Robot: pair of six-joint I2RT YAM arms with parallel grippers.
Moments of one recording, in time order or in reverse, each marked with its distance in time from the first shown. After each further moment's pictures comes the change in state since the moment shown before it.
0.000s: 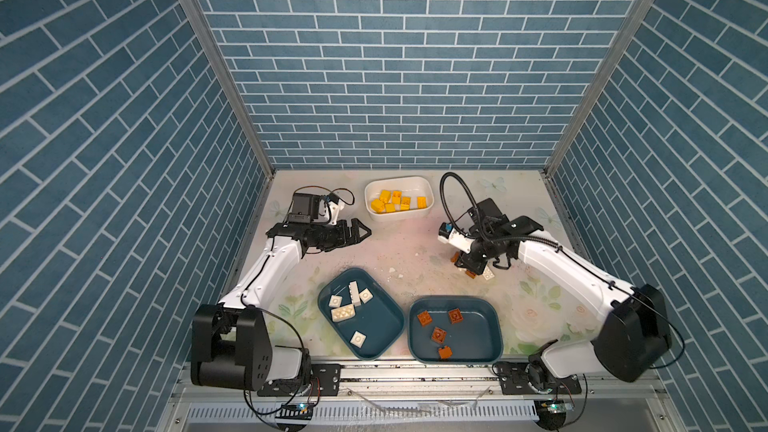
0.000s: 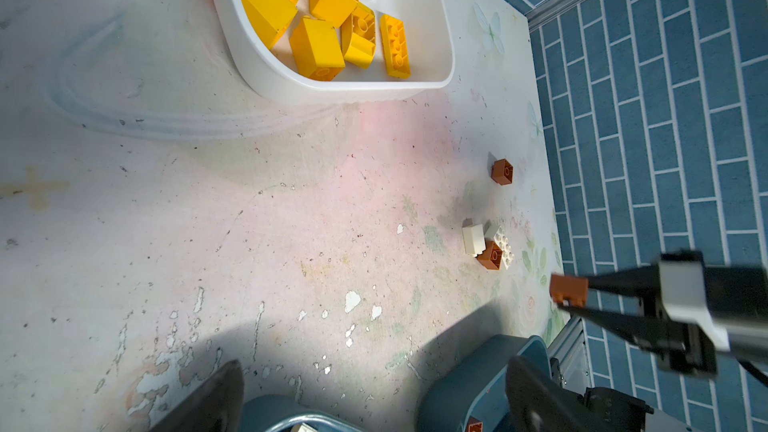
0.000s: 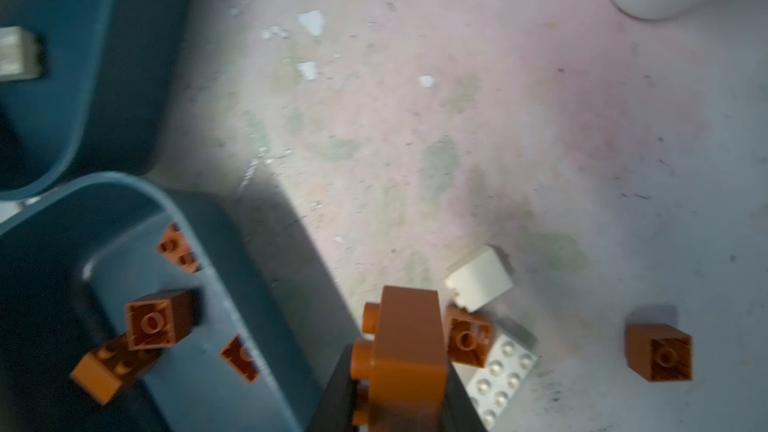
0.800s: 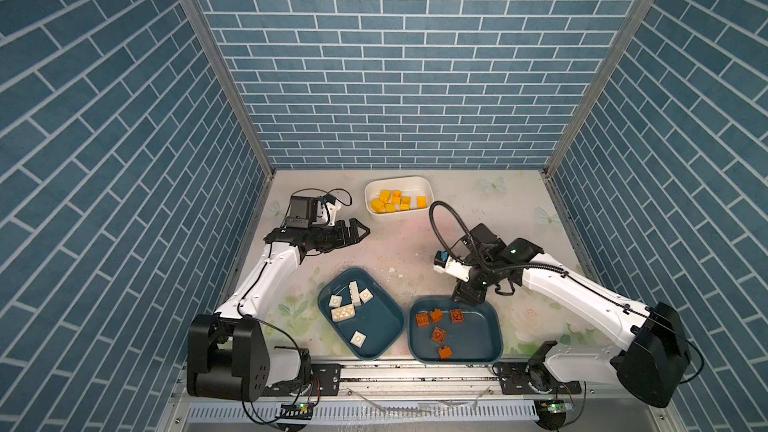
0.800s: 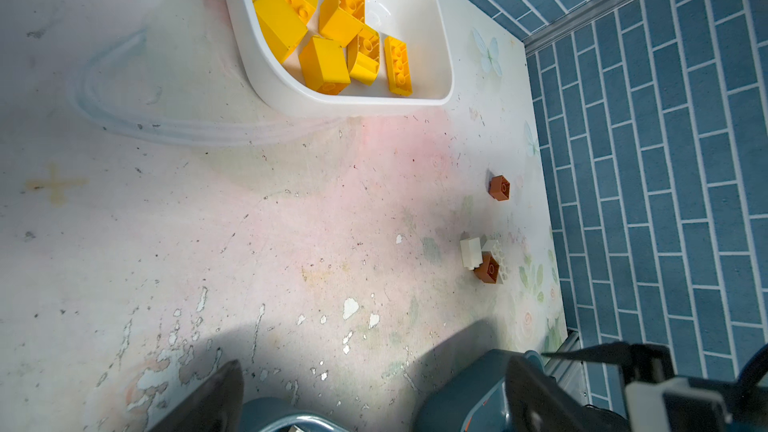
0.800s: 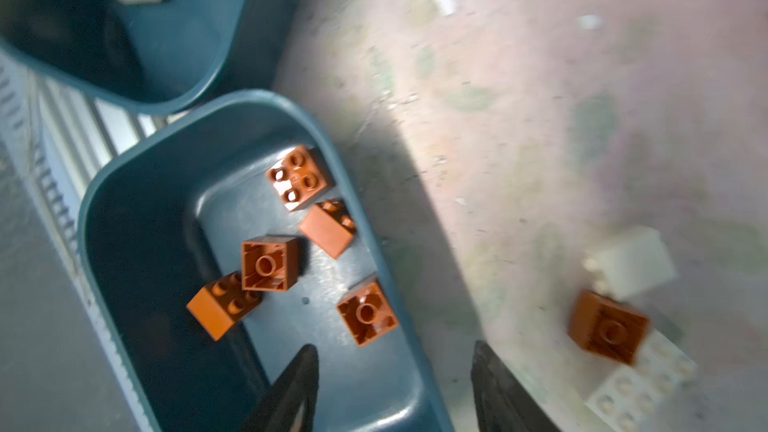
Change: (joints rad) left arm 0.000 -0.055 -0.039 0.045 -0.025 -0.058; right arm 0.047 -0.093 -0.095 -0.010 -0.017 0.114
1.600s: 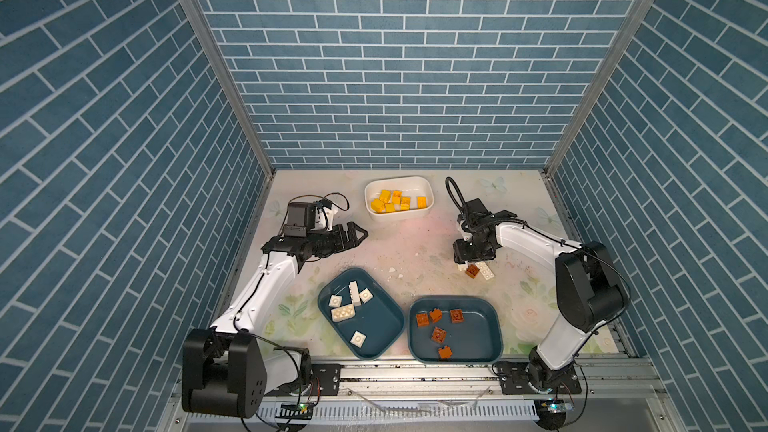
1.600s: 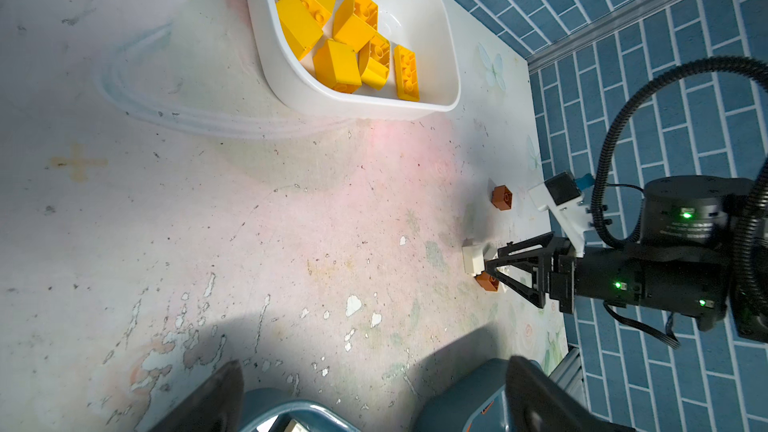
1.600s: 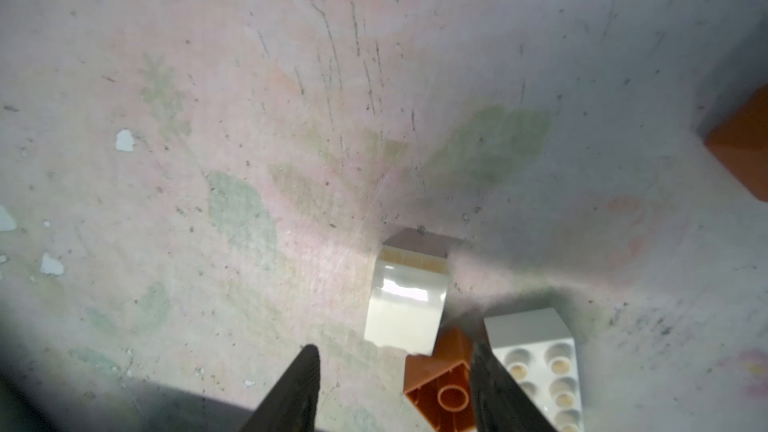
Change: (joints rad) left arm 0.000 -0.068 -0.073 0.046 -0.029 -0.053; right arm -0.193 0.473 0.162 0.168 0.189 0.648
